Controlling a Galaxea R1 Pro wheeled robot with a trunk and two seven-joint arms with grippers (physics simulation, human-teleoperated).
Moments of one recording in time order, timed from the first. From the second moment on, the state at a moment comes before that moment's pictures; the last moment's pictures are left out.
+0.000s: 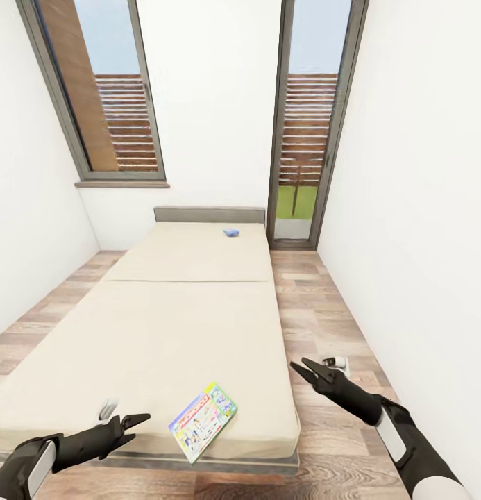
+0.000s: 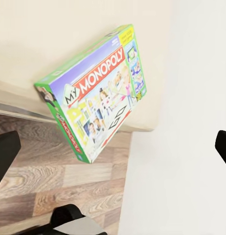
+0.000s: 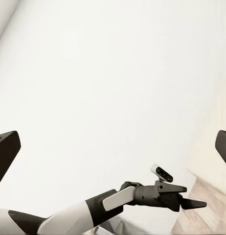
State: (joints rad) left arm -0.48 0.28 0.35 -0.49 0.14 0.70 -1.02; right arm -0.49 -0.12 -0.16 -0.75 -0.51 0.63 1.47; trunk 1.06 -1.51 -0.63
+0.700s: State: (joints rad) left arm -0.48 0.27 0.35 -0.49 0.14 0.77 -1.02; right arm -0.49 -0.12 -0.16 -0.75 -0.49 0.63 1.37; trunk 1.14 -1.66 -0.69
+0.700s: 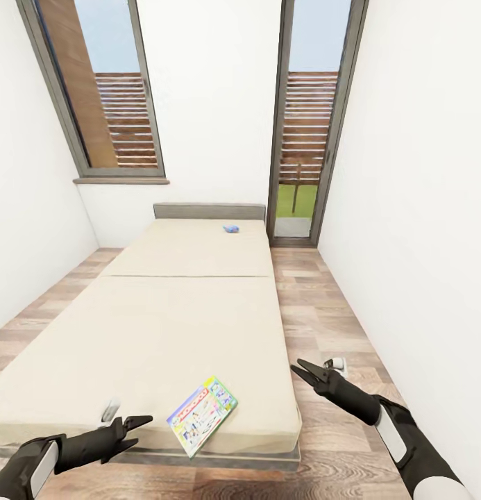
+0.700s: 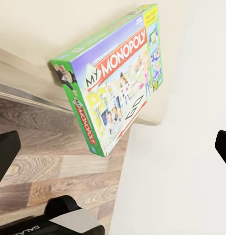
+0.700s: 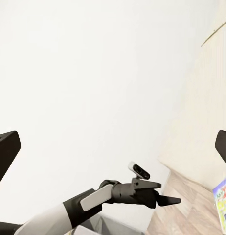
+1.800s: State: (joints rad) left arm -0.48 0.22 0.35 -0.49 0.14 0.77 -1.02; right arm -0.49 -0.12 -0.17 -0.74 -0.50 0.62 1.36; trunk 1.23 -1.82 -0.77
